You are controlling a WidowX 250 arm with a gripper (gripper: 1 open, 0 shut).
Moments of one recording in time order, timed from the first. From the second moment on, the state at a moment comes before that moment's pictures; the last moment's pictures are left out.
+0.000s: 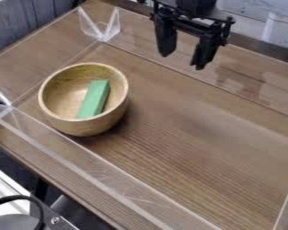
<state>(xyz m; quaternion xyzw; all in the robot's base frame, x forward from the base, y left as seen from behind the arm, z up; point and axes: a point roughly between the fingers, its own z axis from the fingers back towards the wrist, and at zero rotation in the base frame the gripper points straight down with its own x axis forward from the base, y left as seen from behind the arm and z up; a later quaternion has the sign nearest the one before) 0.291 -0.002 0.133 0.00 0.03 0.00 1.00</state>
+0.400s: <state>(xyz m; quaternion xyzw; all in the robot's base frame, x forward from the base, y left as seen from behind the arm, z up) 0.259 0.021 0.113 -0.02 0.08 0.01 1.00</state>
